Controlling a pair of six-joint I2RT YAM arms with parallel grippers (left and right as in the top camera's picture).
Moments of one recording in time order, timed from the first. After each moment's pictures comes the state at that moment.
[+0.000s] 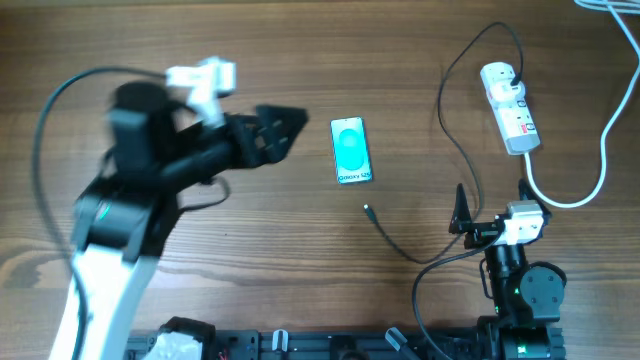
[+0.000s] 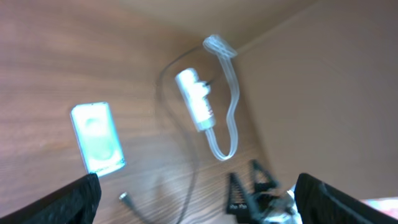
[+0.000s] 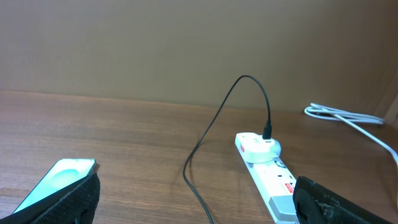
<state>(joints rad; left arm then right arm) -0.26 1.15 1.28 -0.73 0.54 -0.60 0.01 0.02 0.01 0.00 -0.04 -0.06</state>
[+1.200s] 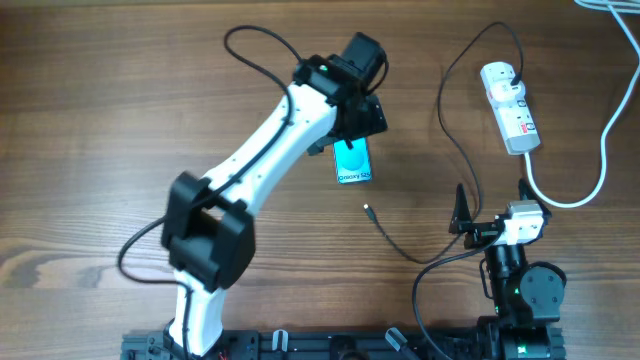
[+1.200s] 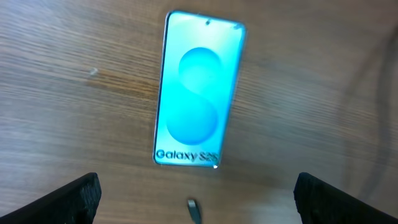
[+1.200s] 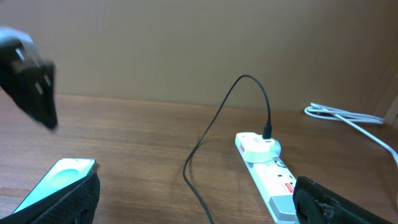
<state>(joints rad) -0.63 2.10 1.87 -1.12 0.01 -0.89 0.01 0.02 0.01 0.00 -0.04 -0.06</state>
